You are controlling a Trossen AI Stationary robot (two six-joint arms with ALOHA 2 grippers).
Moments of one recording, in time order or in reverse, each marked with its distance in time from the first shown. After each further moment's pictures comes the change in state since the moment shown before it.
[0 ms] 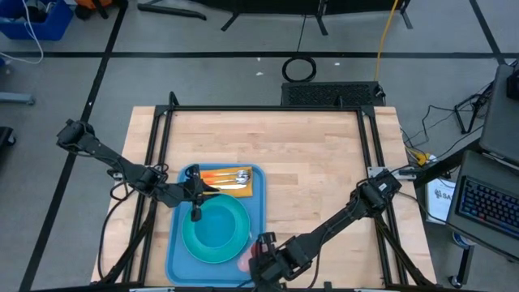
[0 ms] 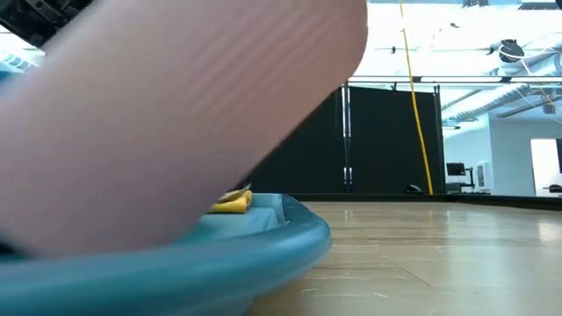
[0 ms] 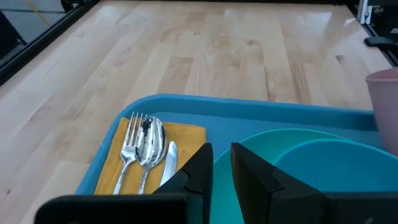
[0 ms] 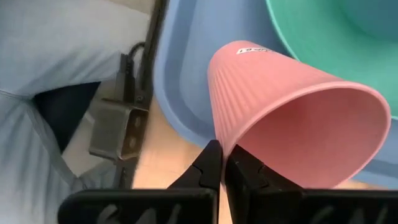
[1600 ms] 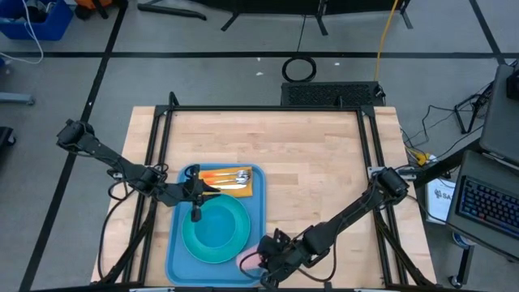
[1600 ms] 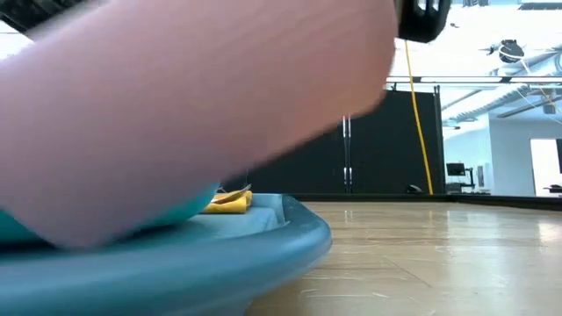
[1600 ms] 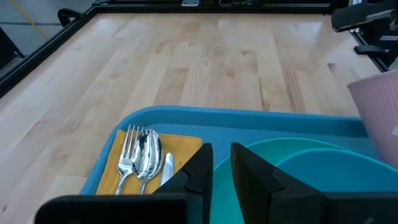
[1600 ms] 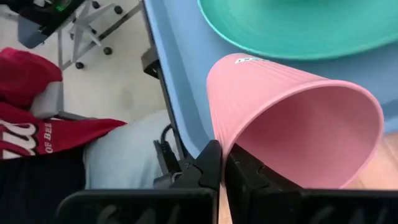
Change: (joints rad) left arm 0.001 -0.003 -0.001 0.045 0.007 0.046; right arm 0.011 -0.257 -0.526 0.613 0.074 0.645
